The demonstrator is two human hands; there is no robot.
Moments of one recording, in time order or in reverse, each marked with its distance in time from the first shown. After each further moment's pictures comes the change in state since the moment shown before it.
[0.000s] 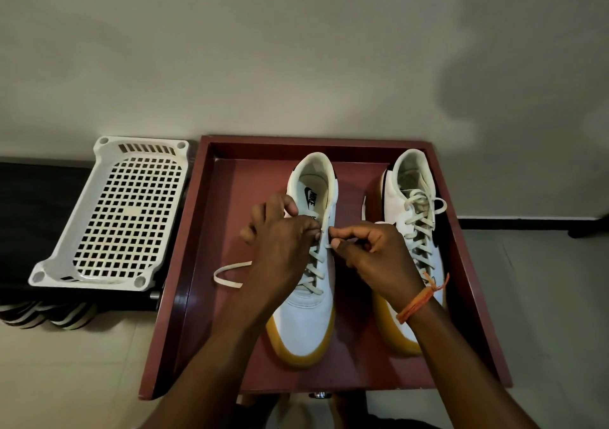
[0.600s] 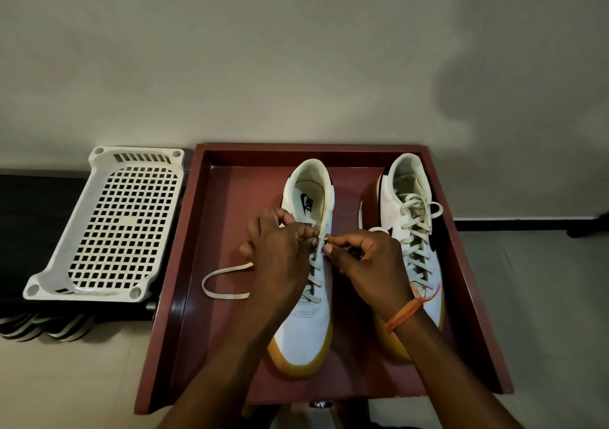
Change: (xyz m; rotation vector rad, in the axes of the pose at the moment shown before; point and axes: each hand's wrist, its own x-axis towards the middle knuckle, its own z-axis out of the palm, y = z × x) left_hand -0.003 0.011 0.004 -0.114 0.014 -0.152; right_hand -0.003 0.001 0.008 -0.089 0.106 -0.079
